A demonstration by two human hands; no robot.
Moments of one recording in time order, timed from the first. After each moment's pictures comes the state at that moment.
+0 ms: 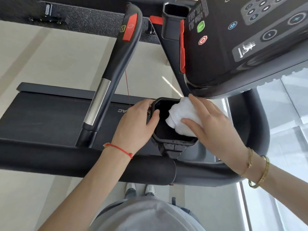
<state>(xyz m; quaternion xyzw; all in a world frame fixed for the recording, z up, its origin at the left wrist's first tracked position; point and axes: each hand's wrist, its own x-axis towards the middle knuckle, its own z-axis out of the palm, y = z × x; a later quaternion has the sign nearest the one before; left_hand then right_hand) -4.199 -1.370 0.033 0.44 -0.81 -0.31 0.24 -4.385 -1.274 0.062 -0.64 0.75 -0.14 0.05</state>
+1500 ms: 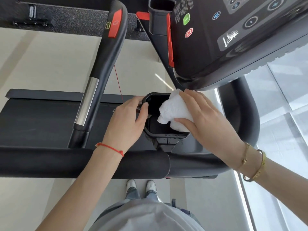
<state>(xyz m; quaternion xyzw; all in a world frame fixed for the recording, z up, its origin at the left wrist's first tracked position) -4.199 -1.369 0.031 0.44 -0.80 -0.32 0.26 -4.379 -1.261 0.075 -0.67 0.73 -0.11 0.03</state>
